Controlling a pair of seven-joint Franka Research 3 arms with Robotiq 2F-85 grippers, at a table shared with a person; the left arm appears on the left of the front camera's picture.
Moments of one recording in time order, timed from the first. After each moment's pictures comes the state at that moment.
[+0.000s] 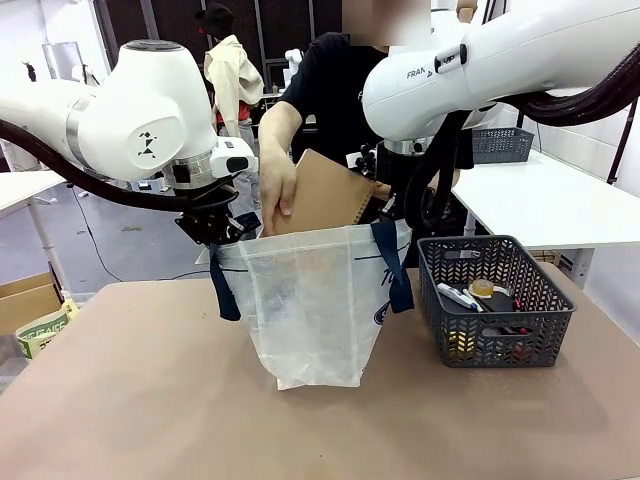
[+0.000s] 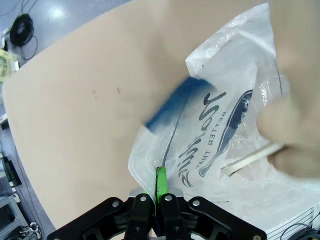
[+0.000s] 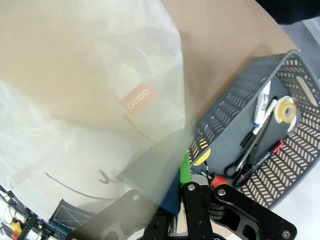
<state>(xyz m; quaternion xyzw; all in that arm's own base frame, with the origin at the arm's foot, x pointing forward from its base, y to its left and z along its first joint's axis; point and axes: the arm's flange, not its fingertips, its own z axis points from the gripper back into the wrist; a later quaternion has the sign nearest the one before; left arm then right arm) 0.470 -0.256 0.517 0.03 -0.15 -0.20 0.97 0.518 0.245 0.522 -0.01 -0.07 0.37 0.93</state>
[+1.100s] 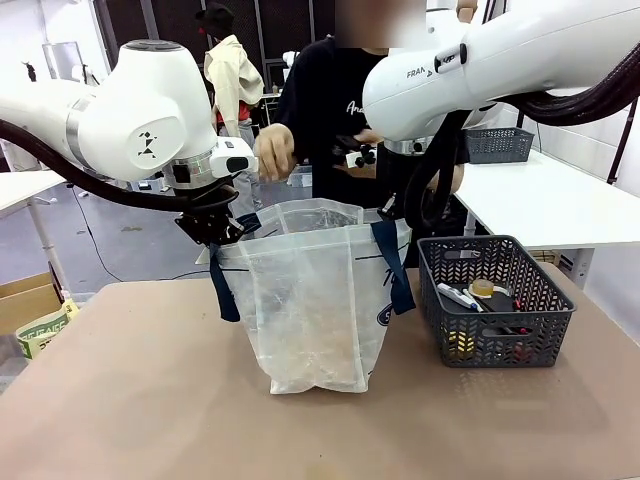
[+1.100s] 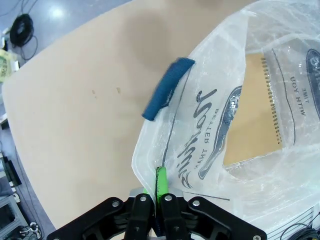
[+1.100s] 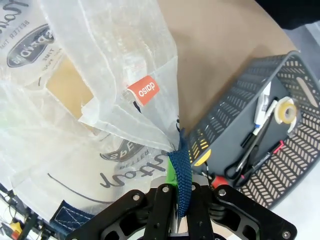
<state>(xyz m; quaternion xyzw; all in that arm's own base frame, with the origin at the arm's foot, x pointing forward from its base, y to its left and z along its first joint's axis) 0.470 -0.256 0.517 0.03 -0.15 -0.20 0.97 0.518 0.246 0.523 -0.01 -0.07 0.37 0.93</state>
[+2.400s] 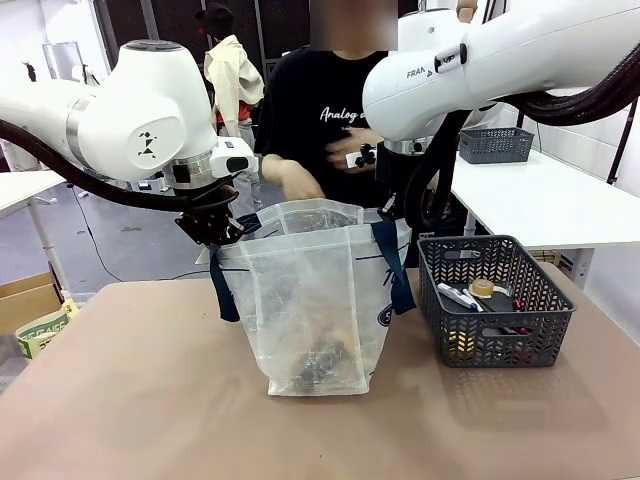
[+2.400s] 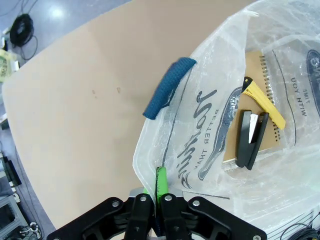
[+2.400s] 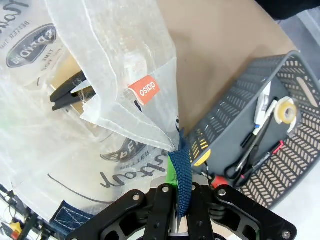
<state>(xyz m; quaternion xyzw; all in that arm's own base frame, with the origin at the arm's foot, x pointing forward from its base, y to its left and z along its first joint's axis) 0.470 -0.256 0.517 0.03 -0.15 -0.20 0.97 0.518 0.246 0.523 -0.01 -0.07 0.37 0.93</state>
